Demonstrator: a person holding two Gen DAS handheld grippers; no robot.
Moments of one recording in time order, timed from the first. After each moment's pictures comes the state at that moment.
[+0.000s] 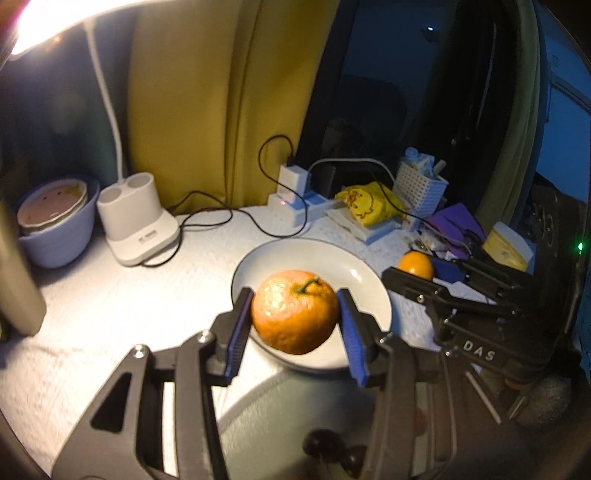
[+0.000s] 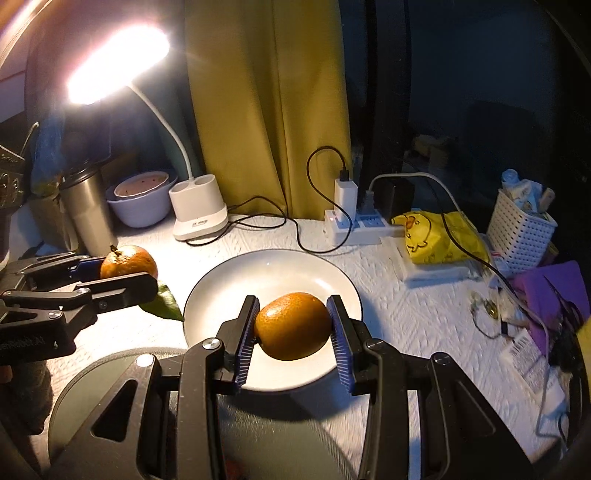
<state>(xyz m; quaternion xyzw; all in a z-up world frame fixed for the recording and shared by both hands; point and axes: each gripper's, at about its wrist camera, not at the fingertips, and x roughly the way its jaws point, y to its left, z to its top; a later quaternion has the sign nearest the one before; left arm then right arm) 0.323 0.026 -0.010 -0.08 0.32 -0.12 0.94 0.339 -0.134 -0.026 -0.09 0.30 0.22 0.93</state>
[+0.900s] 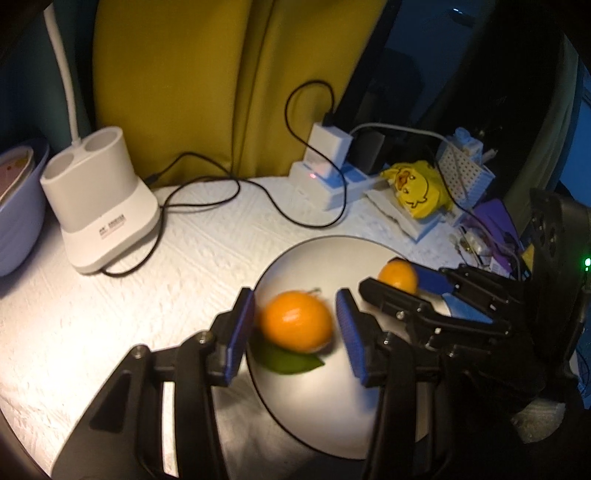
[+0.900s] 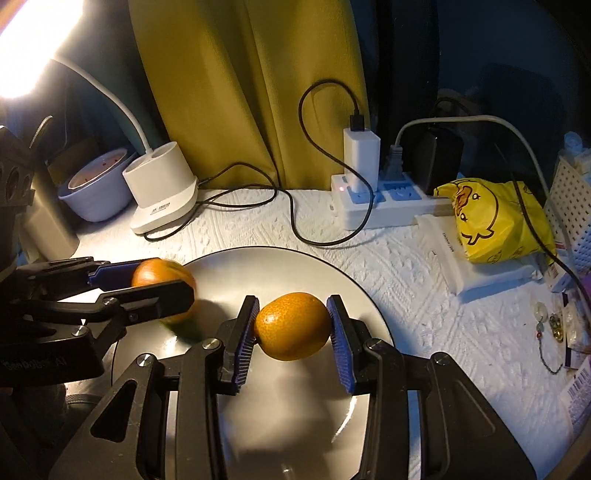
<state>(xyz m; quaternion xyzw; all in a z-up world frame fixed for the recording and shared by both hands) 0.422 0.034 -0.064 -0.10 0.40 -0.11 0.91 0.441 -0.107 -0.081 -0.07 0.37 0.23 0.90</state>
